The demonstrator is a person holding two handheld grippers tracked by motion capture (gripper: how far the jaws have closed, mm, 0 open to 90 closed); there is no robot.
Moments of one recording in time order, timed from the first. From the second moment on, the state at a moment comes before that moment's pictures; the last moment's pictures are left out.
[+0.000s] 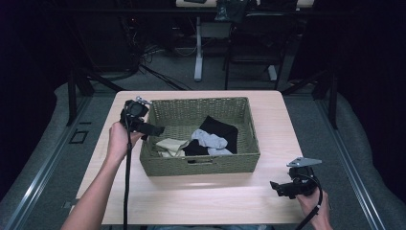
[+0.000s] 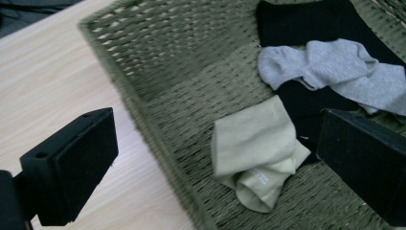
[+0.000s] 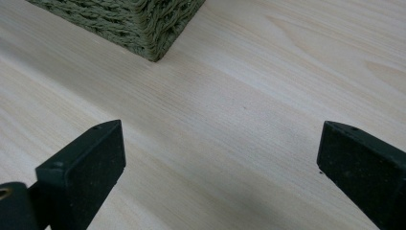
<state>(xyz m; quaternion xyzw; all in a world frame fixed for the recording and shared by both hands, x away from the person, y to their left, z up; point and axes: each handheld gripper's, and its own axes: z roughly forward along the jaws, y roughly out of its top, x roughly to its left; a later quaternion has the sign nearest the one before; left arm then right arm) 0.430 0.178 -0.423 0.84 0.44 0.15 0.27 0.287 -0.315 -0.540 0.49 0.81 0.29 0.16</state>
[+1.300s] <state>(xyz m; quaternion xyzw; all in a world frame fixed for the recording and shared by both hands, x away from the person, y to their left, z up) 0.464 0.087 -0.511 0.91 0.39 0.08 0.10 0.288 -0.314 -0.541 0.48 0.81 0.29 0.16</state>
